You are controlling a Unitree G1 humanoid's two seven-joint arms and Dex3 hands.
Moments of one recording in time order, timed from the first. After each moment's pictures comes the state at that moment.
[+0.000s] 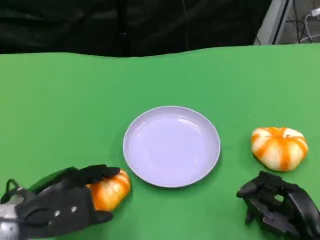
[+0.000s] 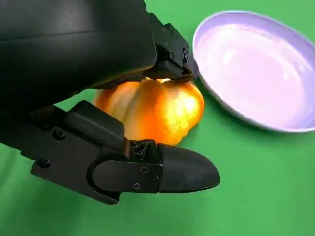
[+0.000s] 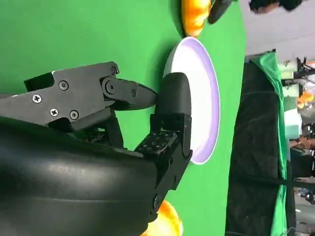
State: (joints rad) left arm -0.07 0.43 -0.20 0.12 0.41 -0.07 -0.46; right arm -0.07 -0.05 -0.07 0.71 0.17 -0.59 0.50
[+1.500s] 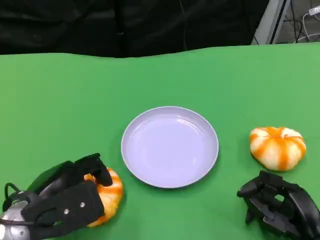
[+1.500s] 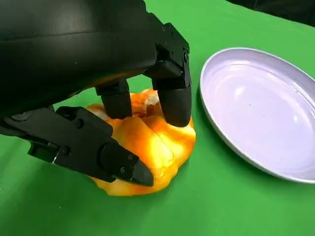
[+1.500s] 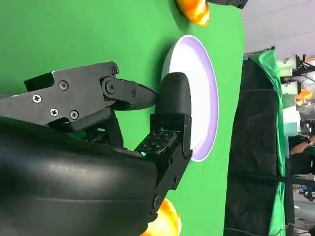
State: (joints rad) left arm -0.04 0.40 -0.21 0.10 0.39 0.00 -0.22; right arm -0.06 -0.05 -0.07 0.68 0.17 -0.58 0.49
